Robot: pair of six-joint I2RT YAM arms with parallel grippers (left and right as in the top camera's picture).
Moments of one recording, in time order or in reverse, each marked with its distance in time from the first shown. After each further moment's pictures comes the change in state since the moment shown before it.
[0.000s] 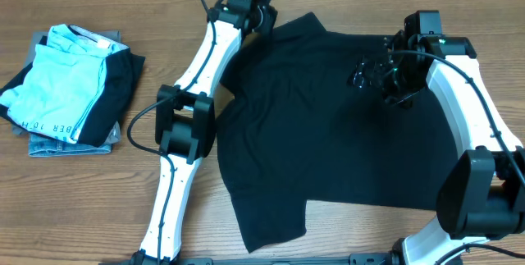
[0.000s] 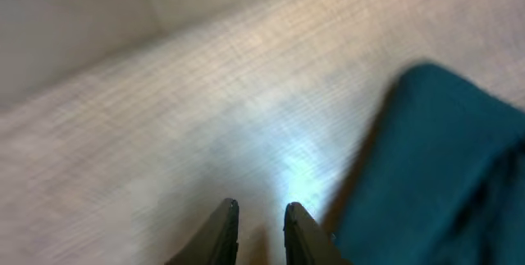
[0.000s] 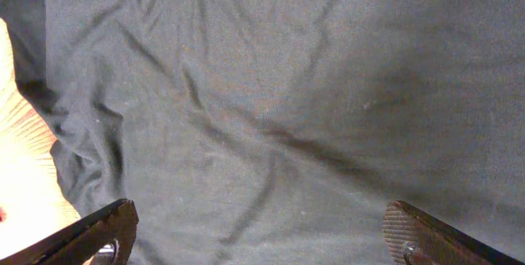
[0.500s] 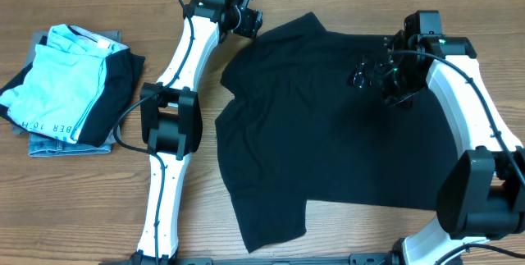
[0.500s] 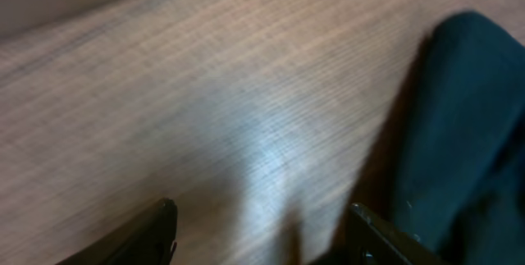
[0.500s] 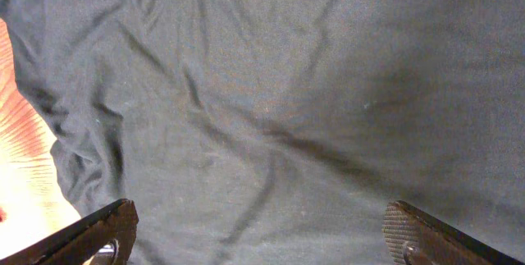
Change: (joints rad) left arm 0.087 0.000 0.000 -0.130 0.171 0.030; right arm 0.000 0.000 0.000 0.000 0.000 0.000
